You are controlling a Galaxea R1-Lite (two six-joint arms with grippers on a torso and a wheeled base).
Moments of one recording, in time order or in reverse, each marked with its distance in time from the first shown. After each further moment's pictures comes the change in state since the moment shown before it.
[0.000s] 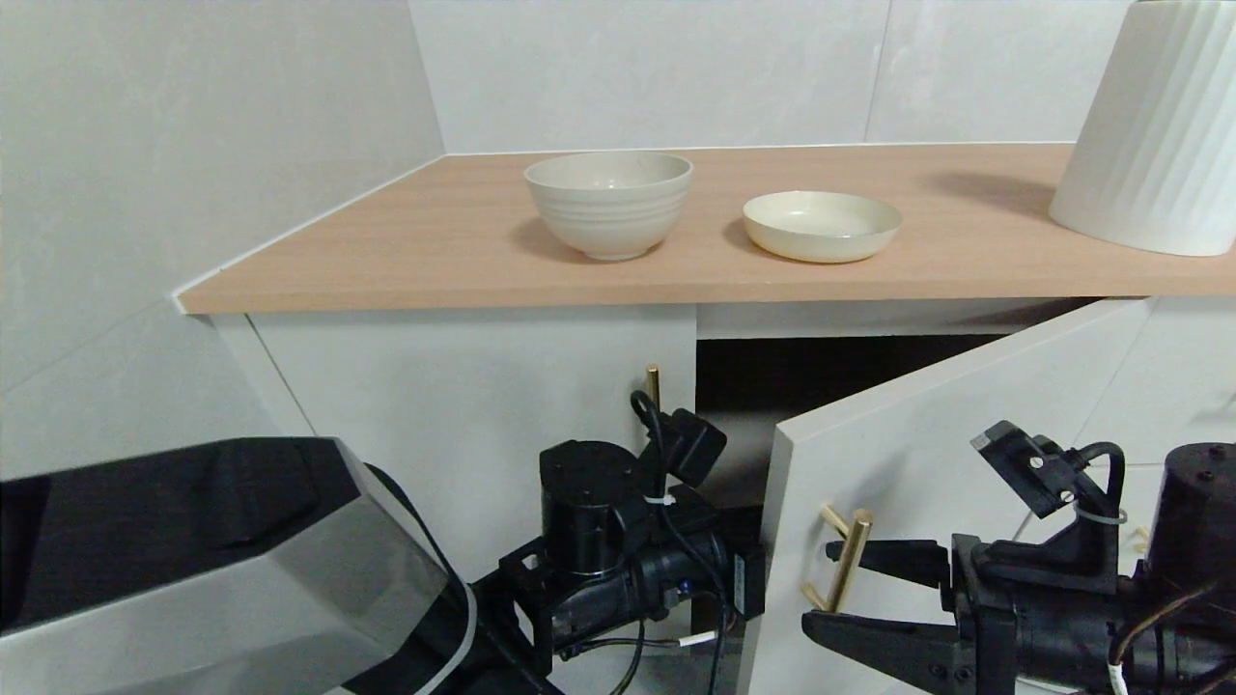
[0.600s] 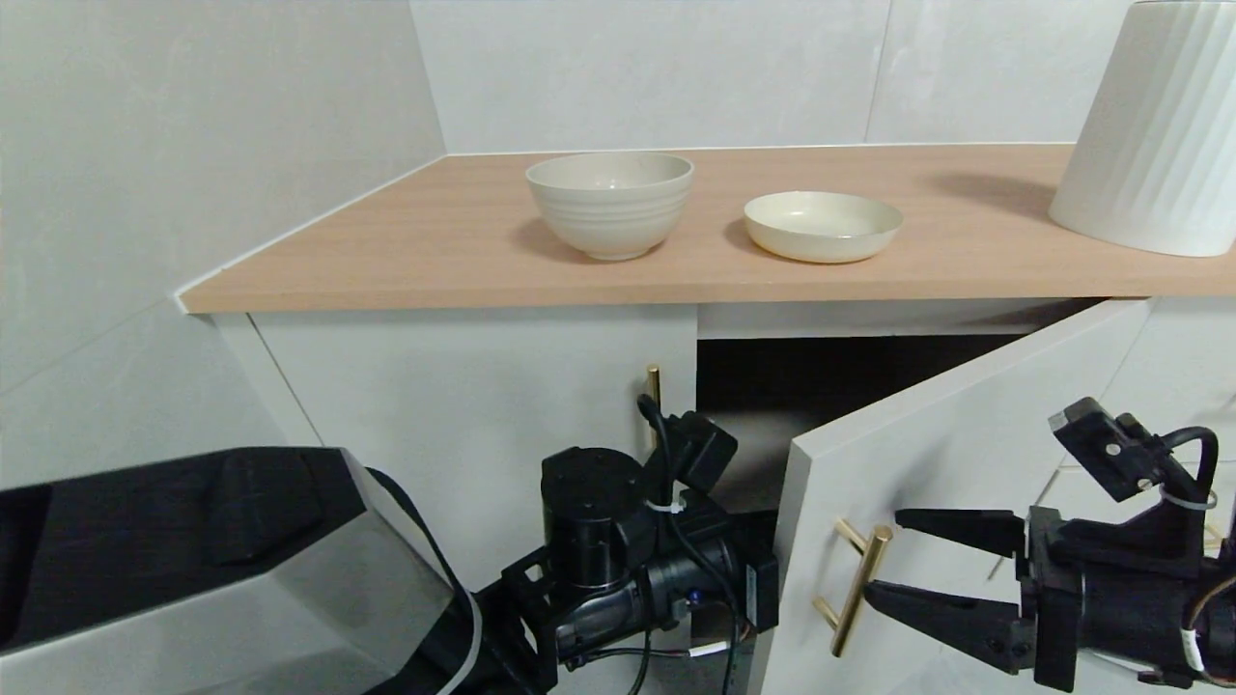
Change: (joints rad) left arm -0.019 0.002 0.005 -0.044 -0.010 -0.011; right arm -0.129 -0.176 -0.055 0.328 -0.065 -0.211
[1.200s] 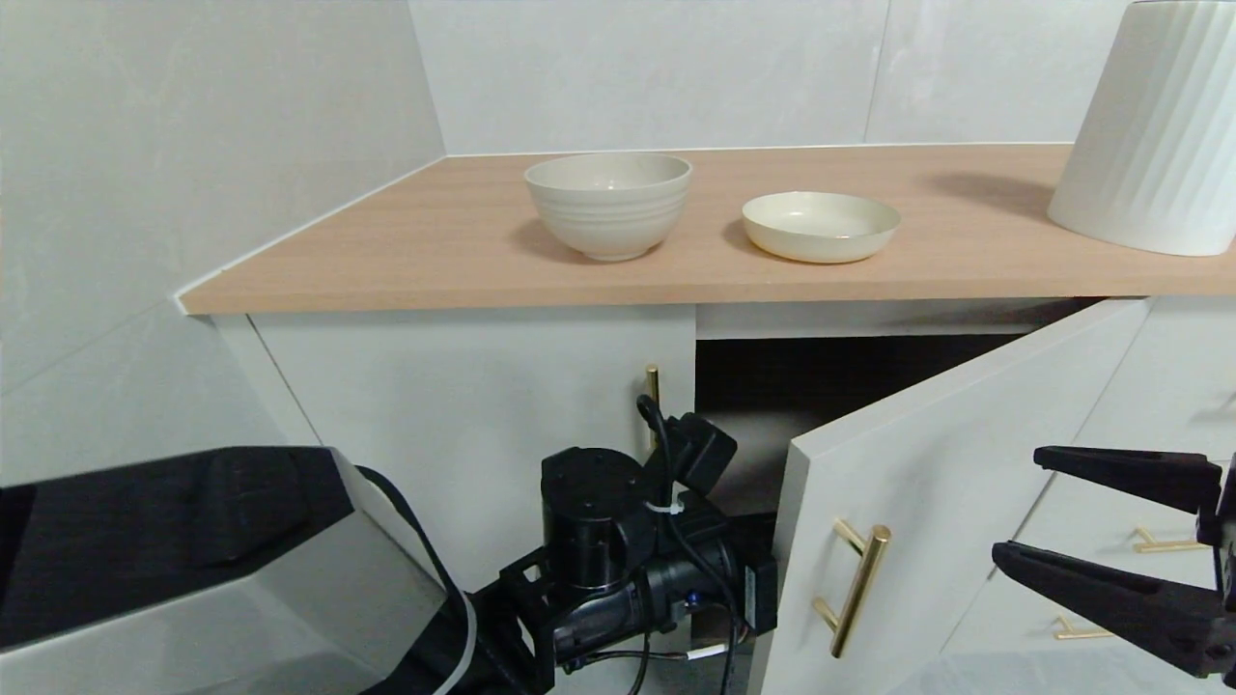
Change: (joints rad) left arm -0.007 -0.014 0.006 0.036 0.008 0.000; right arm 0.081 -0.334 -0.205 0.435 -0.243 -0.116
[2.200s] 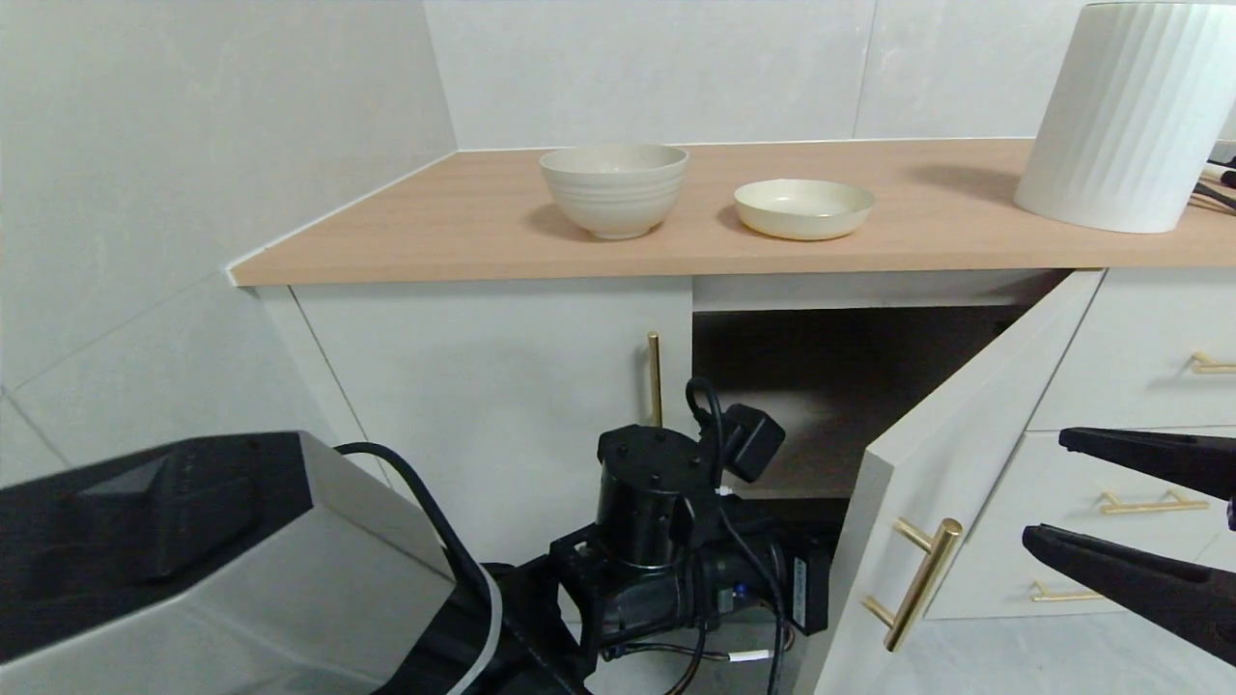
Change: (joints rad) left arm -0.050 -0.011 -0.160 0.254 -0.004 -0.114; right arm 0.000 -0.037 -0.017 0.001 -0.003 0.000
